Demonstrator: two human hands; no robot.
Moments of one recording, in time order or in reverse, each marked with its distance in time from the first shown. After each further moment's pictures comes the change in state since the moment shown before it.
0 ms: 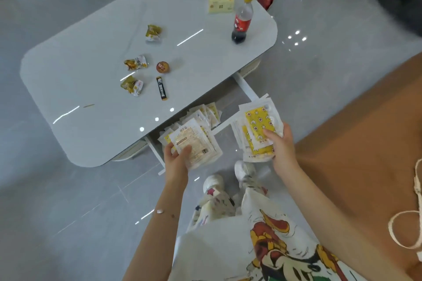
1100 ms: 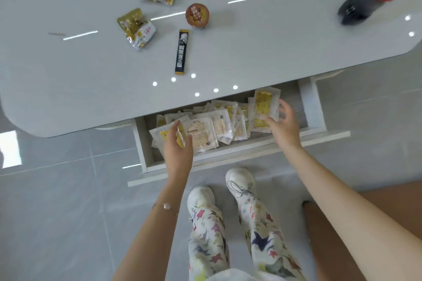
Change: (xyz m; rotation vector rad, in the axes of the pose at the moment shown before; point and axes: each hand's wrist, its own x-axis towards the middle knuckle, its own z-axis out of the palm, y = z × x) left_hand 0.254 -0.092 0.012 0.545 0.423 0.219; right_hand 0.334 0.141 0.137 -0.898 -0.267 -0.179
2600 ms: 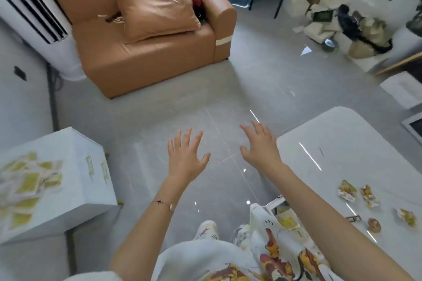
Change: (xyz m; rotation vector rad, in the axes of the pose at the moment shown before) left_hand -0.396 -0.098 -0.551 0.341 0.696 -0.343; right_hand -0.671 -0.323 0.216 -1.247 -0.752 -1.619
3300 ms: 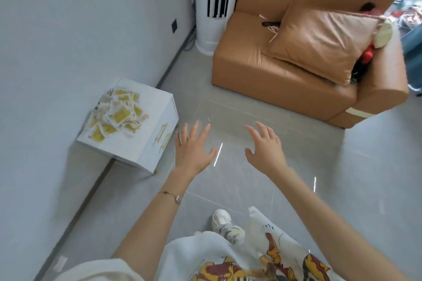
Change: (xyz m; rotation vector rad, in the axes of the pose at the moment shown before) left_hand 0.085 -0.209 -0.063 -0.216 0.220 -0.735; right_hand 0.240 -0.268 0.030 -0.219 -0.209 -0.750
